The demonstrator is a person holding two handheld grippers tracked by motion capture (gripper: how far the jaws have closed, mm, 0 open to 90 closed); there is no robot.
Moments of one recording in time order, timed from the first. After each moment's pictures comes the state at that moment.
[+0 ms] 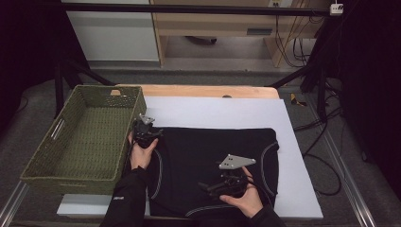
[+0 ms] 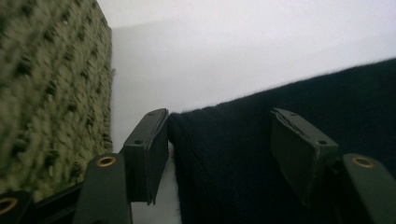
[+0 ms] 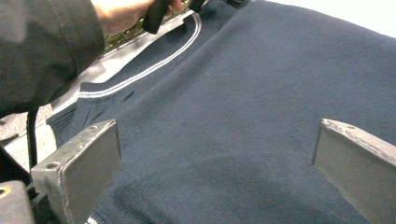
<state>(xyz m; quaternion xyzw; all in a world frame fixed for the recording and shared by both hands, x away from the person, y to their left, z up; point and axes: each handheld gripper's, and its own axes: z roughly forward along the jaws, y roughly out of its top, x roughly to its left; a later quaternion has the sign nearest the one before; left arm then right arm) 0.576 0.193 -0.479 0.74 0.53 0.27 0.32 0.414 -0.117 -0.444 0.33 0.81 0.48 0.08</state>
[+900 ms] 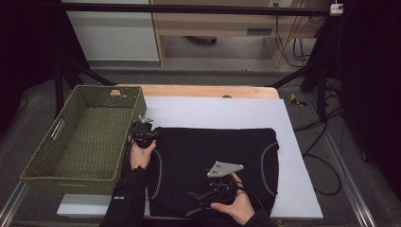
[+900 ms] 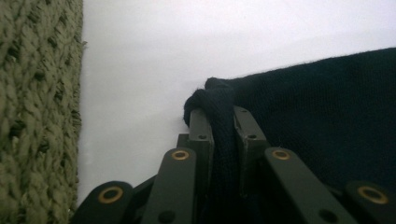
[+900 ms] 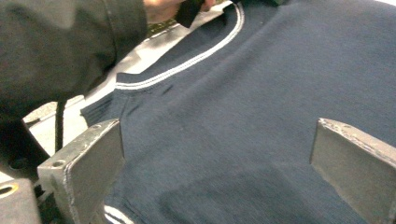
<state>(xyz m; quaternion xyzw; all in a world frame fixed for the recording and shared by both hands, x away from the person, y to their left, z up) 0.572 0.196 -0.475 0.74 0.55 0.21 0.34 0.400 -0.088 -0.450 0.29 0.83 0.48 0.06</state>
